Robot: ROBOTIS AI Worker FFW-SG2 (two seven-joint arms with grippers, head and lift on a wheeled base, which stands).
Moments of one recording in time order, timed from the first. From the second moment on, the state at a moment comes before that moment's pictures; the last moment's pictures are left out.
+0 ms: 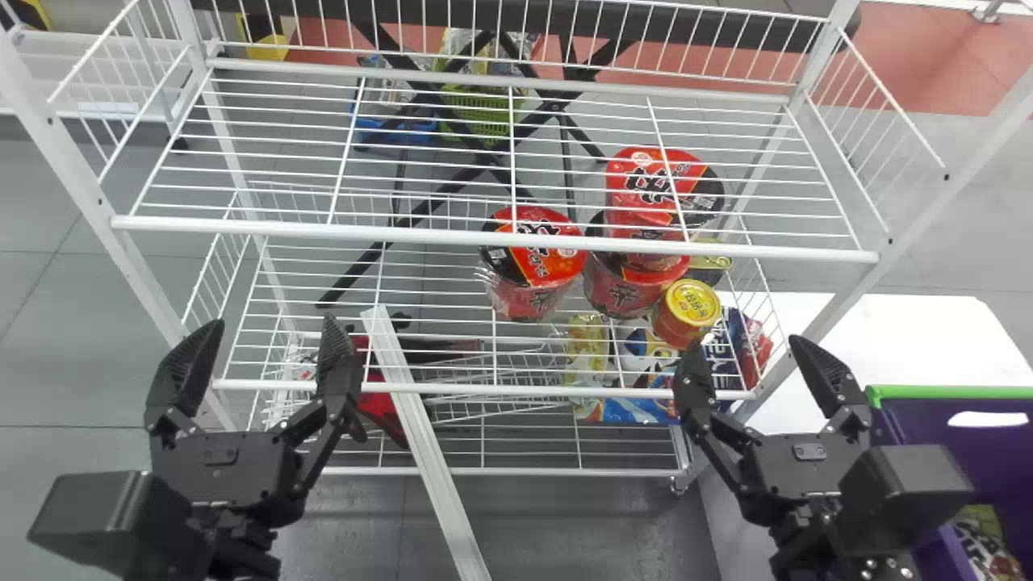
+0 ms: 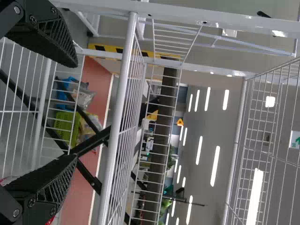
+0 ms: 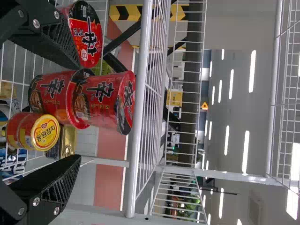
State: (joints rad) left arm 0.65 0.10 -0.22 -2.03 0.07 -0.26 0.21; right arm 0.70 -0.37 0.12 -2.12 -0.13 -0.13 -0.31
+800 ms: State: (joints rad) left arm 0.69 0.10 -0.20 -2.04 0.06 -0.25 0.22; right arm 0.86 -0.38 -0.32 -2.54 -0.39 0.56 -0.11
